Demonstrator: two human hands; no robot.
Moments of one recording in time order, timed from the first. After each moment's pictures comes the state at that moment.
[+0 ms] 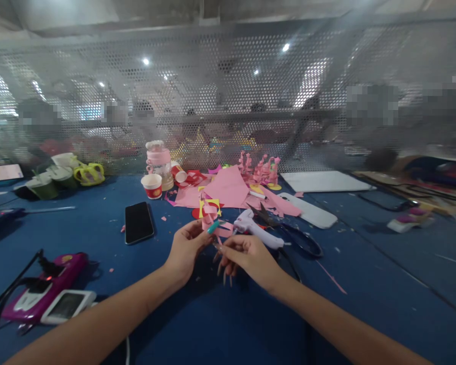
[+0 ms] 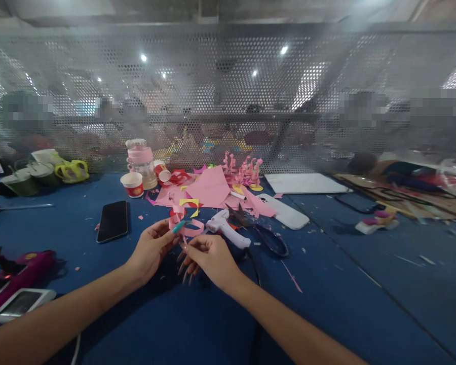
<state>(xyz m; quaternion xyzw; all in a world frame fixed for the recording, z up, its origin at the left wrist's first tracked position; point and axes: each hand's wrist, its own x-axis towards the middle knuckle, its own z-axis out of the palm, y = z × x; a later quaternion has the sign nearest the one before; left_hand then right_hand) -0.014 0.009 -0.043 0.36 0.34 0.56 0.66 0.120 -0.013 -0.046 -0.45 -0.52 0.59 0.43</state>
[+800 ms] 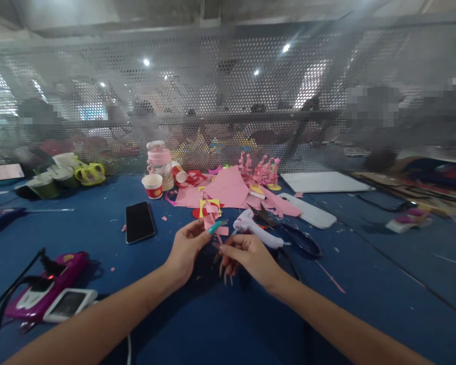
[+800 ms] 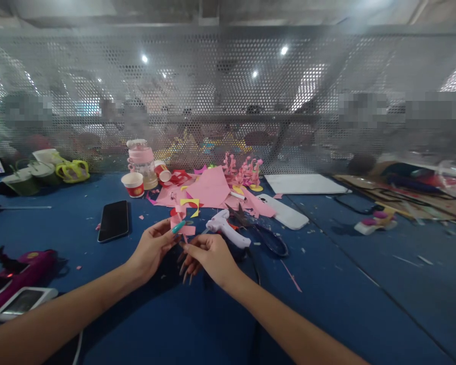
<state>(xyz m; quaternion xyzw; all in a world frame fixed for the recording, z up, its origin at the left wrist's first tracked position) -0.015 0.009 -0.042 0.37 0.34 0.56 0.66 0.117 -0.011 -0.047 -0.44 -0.48 0.62 0.44</state>
